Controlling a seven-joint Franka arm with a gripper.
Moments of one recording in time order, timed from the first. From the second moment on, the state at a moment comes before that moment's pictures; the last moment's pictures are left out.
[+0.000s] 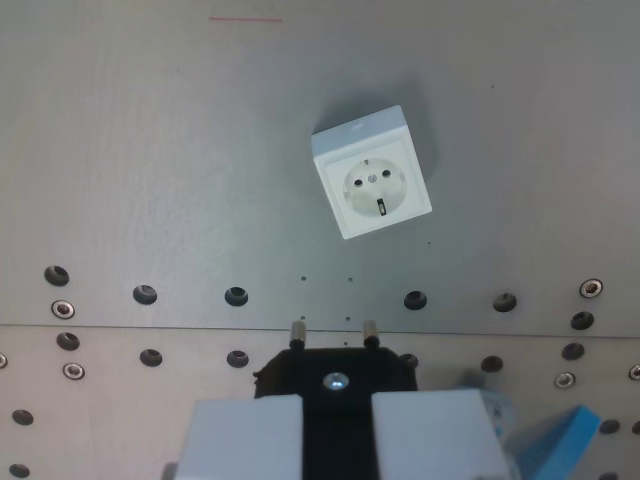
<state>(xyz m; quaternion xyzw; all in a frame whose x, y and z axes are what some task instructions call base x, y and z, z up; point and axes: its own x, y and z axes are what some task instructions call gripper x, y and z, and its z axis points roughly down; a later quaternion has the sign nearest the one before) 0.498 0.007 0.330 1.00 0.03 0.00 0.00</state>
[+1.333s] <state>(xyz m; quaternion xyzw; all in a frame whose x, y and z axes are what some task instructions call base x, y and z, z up) 0.496 0.007 0.316 1.00 0.04 -0.01 0.00</state>
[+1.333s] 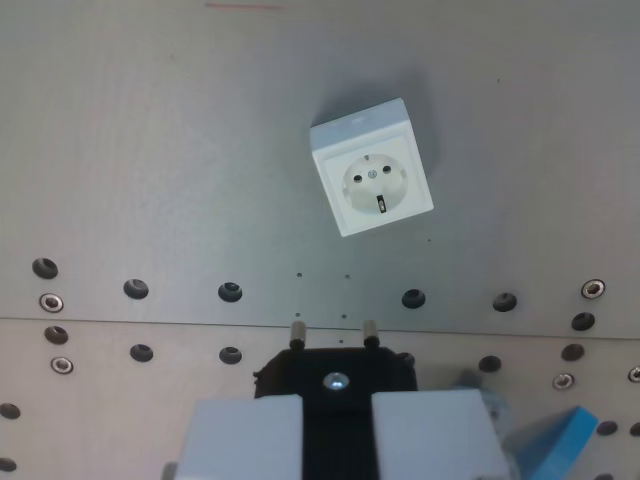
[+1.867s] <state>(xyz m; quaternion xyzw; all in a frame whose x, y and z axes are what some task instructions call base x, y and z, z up) 0.490 0.001 0.284 1.00 0.06 -0.02 0.00</state>
